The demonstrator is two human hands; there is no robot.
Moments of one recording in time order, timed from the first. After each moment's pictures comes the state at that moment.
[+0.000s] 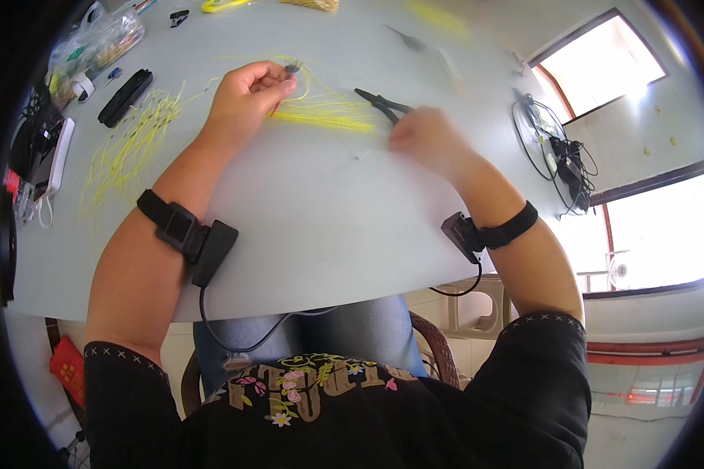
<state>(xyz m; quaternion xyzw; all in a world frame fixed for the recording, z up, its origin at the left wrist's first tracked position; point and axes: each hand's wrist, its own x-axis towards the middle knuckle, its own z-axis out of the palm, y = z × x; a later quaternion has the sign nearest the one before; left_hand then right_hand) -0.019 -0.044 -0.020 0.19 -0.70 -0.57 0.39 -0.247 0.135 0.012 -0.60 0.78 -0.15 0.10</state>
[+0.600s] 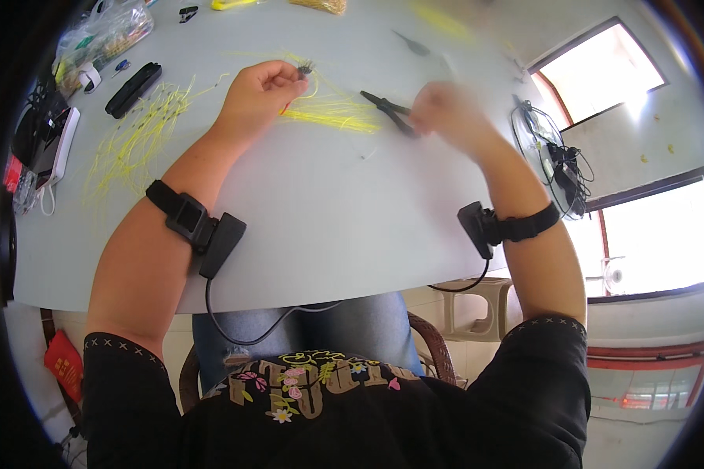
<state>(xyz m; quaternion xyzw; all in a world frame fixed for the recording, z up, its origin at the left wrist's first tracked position) -0.023 -0.046 -0.028 0.18 -0.71 -0.55 0.40 -0.251 0.129 0.058 -0.53 0.77 -0.28 0.23</state>
